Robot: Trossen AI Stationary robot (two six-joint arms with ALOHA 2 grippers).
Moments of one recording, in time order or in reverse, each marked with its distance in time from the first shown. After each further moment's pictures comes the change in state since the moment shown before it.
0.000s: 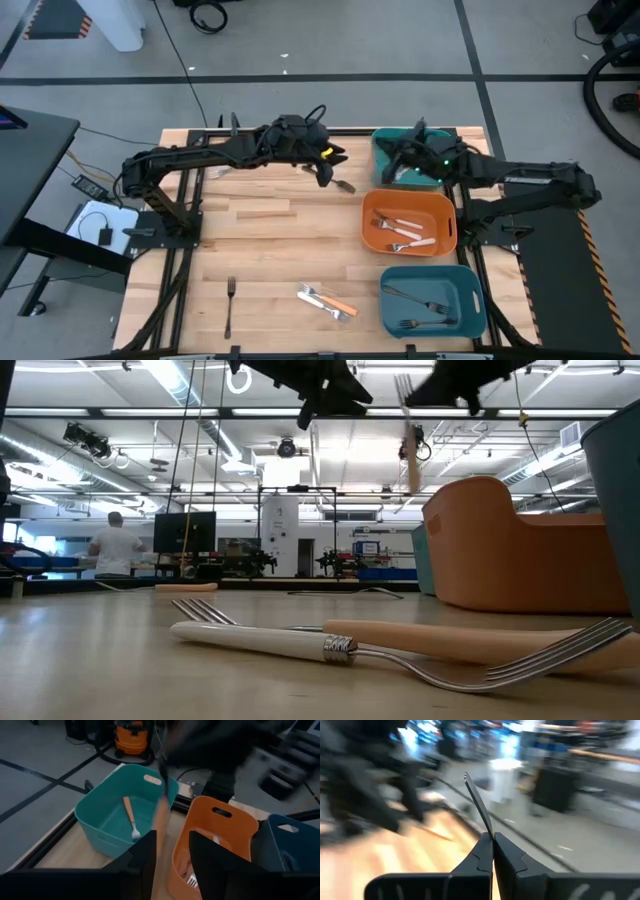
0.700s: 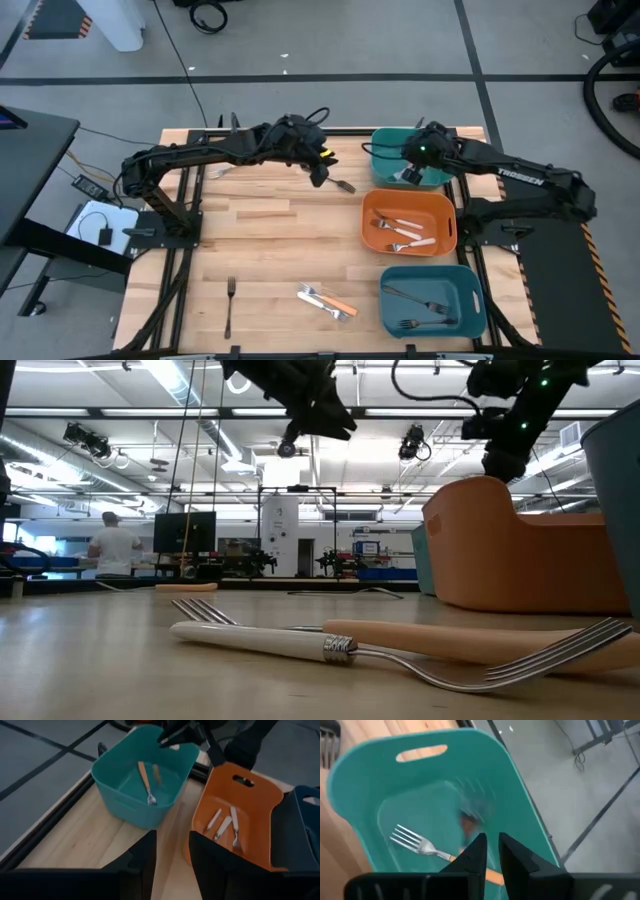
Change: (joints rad) left arm 0.032 0.000 0.000 -0.176 -0.001 0.011; right arm -0.335 0.021 0.000 -0.719 0.005 -0.302
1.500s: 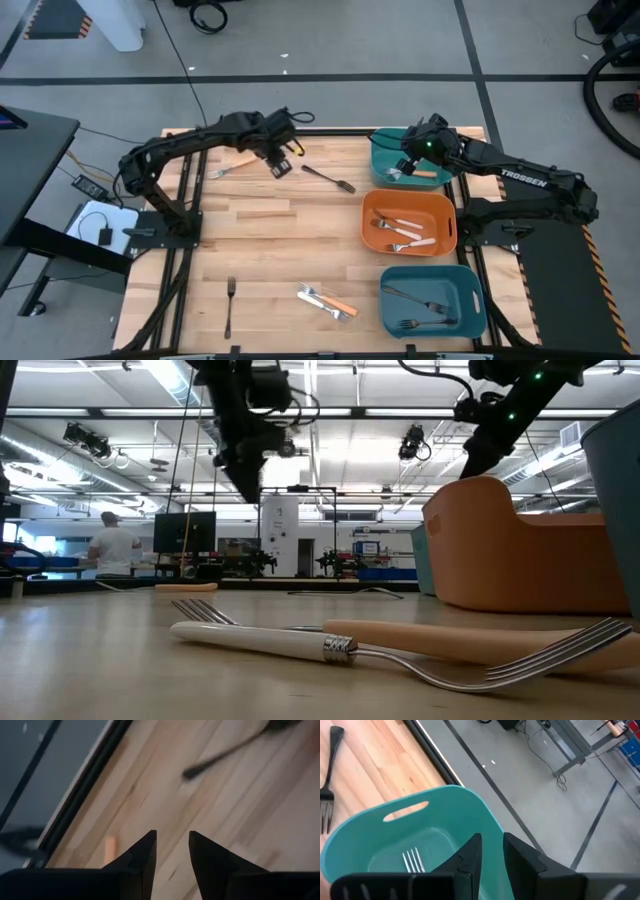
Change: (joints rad) left arm 0.179 0.000 0.000 -0.669 -0.257 0.134; right arm 0.001 -0.024 0.000 0.191 0.036 0.011
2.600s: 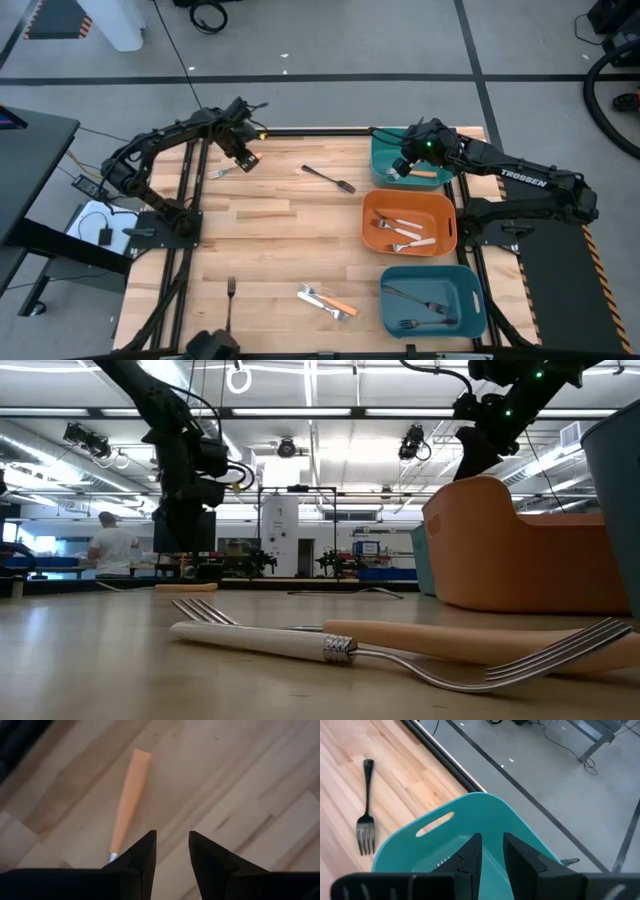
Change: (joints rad) left arm 0.440 -0.095 -0.395 0.128 0.309 0.203; right arm 0.000 0.002 0.000 0.004 -0.098 0.203
